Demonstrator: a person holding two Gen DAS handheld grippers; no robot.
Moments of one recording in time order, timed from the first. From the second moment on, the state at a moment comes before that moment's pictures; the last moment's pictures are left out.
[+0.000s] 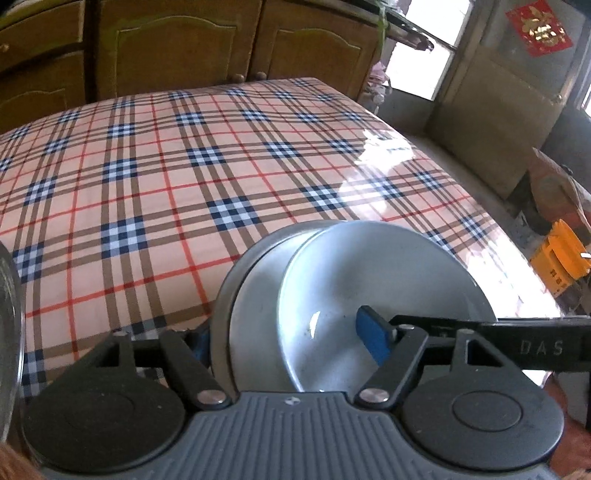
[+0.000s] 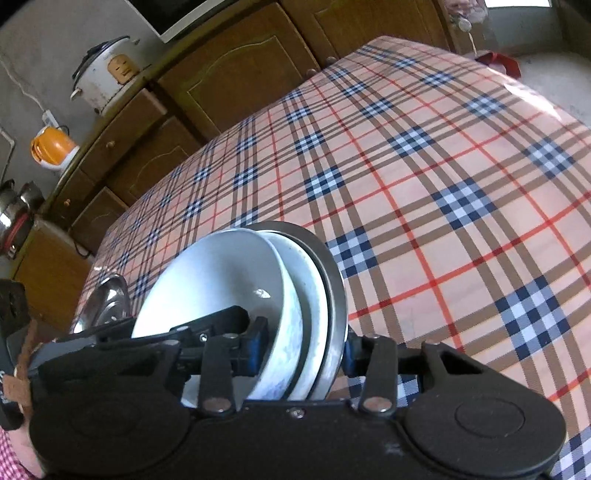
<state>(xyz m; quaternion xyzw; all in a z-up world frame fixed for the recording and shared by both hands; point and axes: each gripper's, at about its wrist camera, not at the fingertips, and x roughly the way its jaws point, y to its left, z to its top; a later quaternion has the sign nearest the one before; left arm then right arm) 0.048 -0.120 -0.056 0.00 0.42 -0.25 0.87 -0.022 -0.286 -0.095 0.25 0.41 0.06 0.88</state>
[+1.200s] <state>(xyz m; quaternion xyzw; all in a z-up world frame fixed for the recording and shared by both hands) 0.011 -0.174 0.013 0.02 0.35 -0.27 0.90 -0.079 -0.334 -0.022 0.25 0.32 0.03 0.91</state>
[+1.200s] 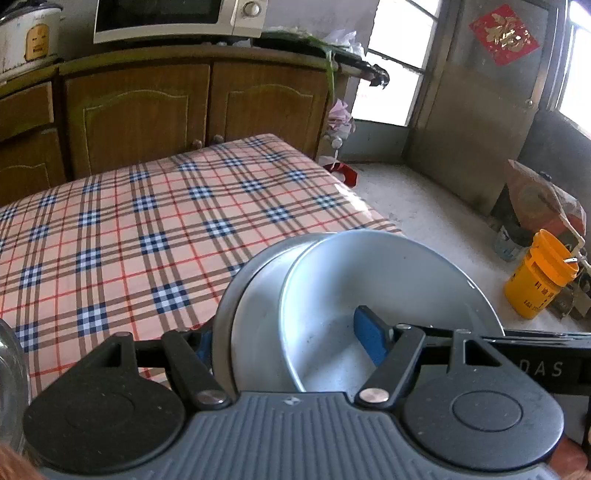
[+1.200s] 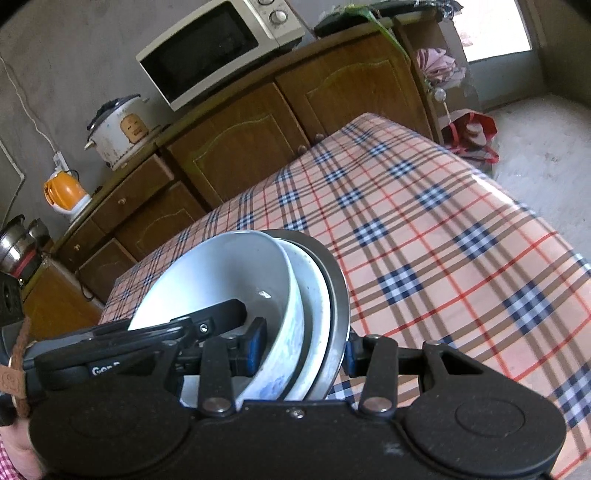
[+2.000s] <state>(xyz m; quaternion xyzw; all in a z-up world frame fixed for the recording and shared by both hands) -0.022 -0.170 0.048 0.02 0.32 -0.25 0.91 -0.108 -0.329 0.014 0.24 0.29 0.05 0.92</state>
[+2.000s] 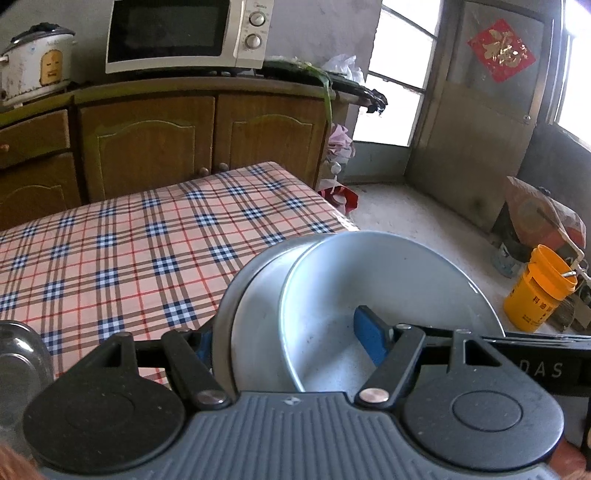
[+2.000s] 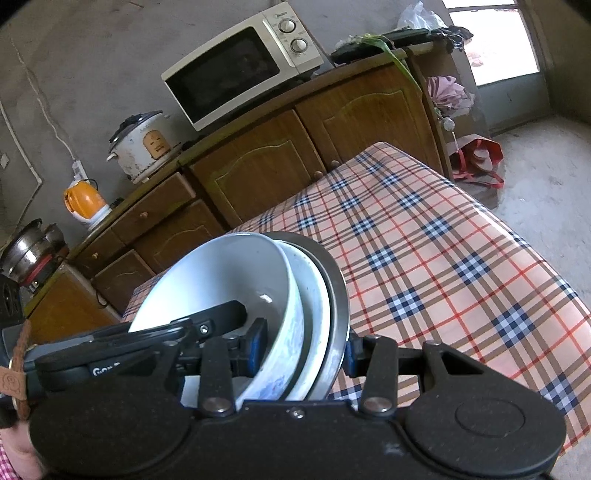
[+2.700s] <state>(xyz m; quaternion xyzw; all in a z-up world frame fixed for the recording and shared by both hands) -0.039 -0.138 0.060 0.00 0.31 -0.22 0.92 -0.110 -0.296 0.026 0.22 0.30 0.08 0.93</state>
